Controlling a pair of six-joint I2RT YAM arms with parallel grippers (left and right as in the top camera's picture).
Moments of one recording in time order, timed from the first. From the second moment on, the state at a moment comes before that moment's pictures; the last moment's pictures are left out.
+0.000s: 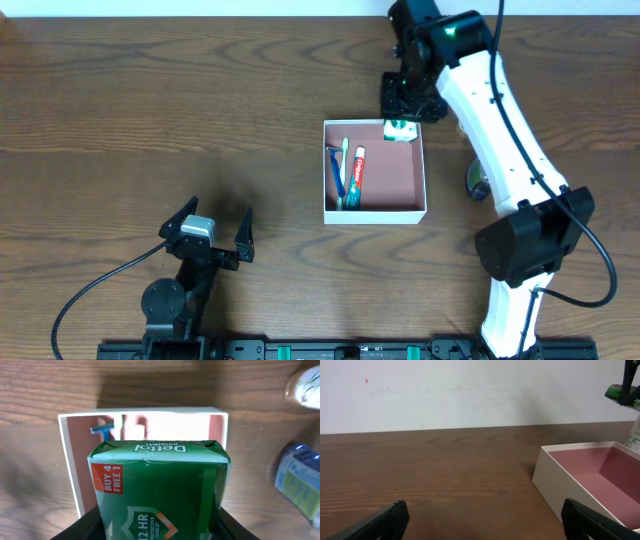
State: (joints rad) left arm -0.03 0.01 0.02 -0.10 0.21 -0.05; right arm 0.38 2.07 2.15 -1.46 -0.05 0.46
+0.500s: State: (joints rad) left arm -0.03 0.01 0.02 -0.10 0.21 -0.05; right arm 0.47 2.07 2.00 -1.47 0.06 0.60
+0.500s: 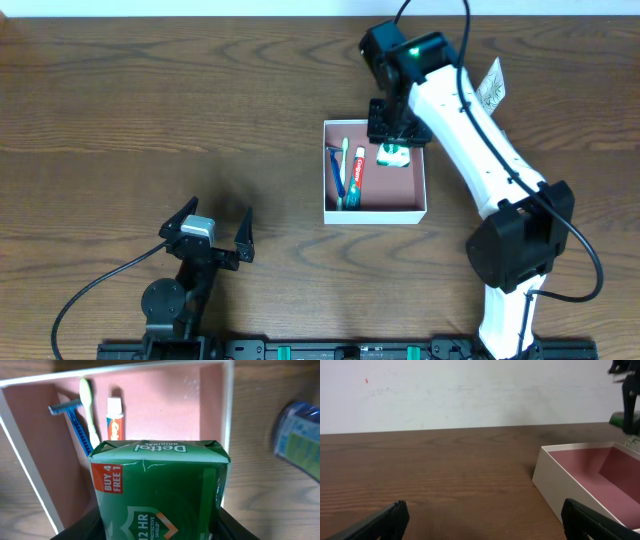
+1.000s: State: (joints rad) left arm -0.03 0.01 0.02 -0.10 0.21 -0.05; right arm 0.50 2.07 1.75 -1.25 0.06 0.62
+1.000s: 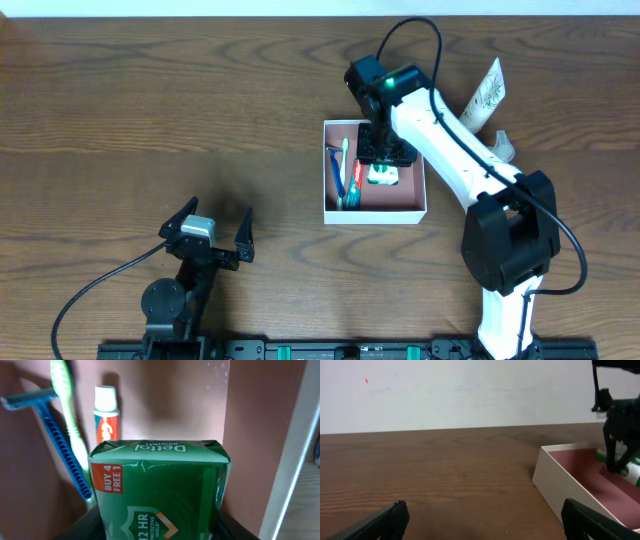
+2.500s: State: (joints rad) left arm -0.03 0.01 0.02 -0.10 0.21 -0.05; right arm 0.50 2.07 1.53 -0.90 0.06 0.57
